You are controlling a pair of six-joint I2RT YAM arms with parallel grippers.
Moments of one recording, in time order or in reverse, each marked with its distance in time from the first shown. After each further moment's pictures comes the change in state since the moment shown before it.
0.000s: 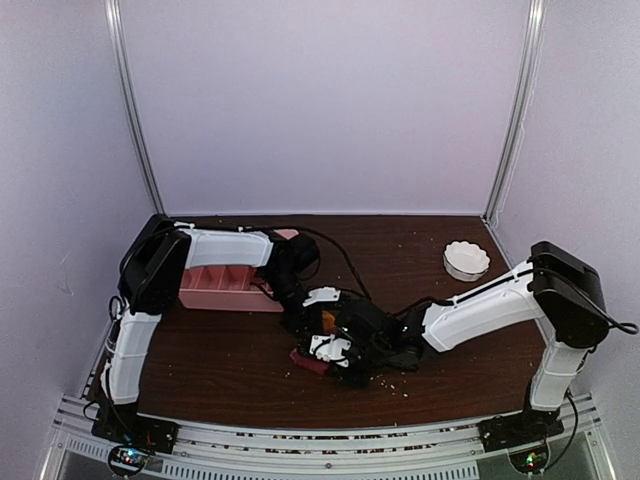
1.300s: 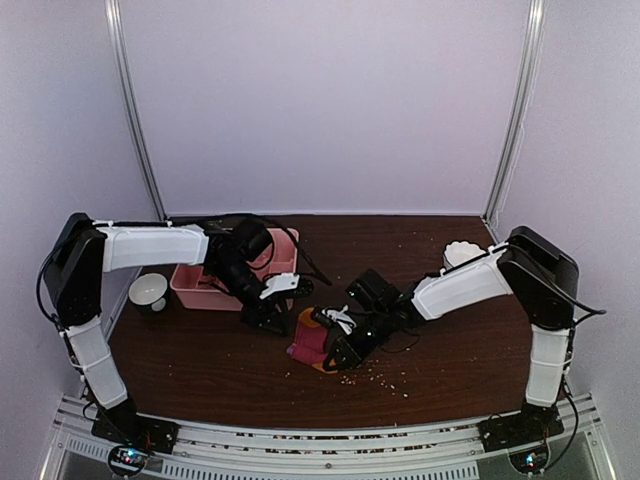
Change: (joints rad) left arm 0.081 -0.458 -0.430 0.147 0.005 -0.040; right arm -0.224 0.153 0.127 -0.094 -0.541 0.491
